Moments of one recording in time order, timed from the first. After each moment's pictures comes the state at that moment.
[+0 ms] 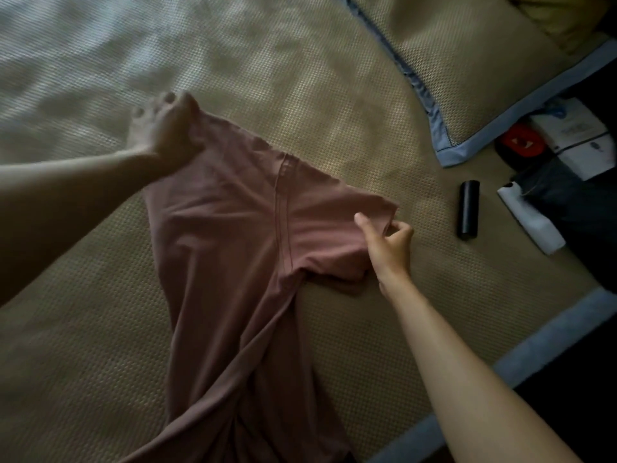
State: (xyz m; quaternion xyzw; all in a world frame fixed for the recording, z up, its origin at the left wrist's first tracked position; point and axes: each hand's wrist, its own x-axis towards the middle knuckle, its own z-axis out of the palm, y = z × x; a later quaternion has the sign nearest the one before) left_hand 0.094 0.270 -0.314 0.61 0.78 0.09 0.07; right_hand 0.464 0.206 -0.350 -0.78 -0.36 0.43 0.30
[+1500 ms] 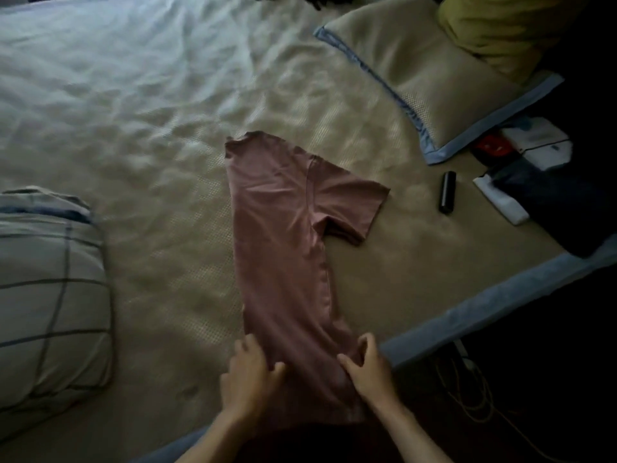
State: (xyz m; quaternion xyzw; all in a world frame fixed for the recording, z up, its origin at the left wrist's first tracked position) left_hand 0.324 -0.191 -0.288 0.41 0.85 0.01 0.34; right_hand 0.527 -0.122 -0.333 -0.69 -0.54 0.48 0.03
